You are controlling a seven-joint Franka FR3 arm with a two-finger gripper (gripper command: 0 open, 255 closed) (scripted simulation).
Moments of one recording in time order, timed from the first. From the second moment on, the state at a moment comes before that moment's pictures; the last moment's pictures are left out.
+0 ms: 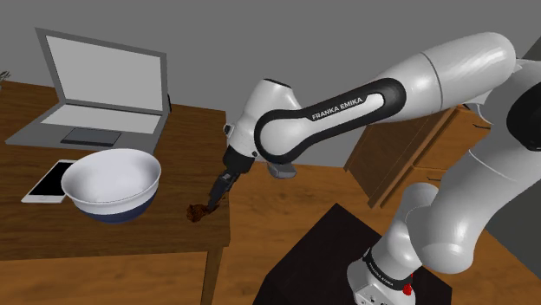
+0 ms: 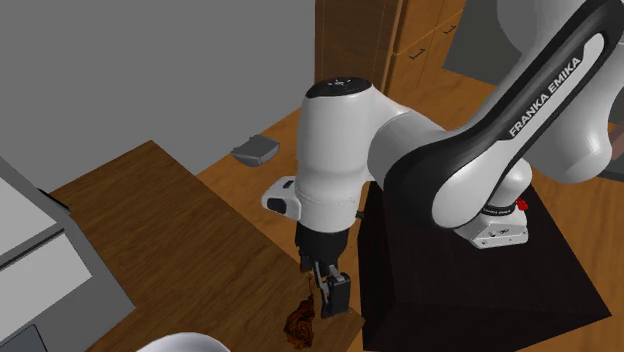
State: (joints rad) arm 0.38 -0.06 0.17 -2.36 0.42 2.47 -0.20
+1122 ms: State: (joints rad) arm 0.39 0.04 0.19 -2.35 0.44 2.57 -0.22
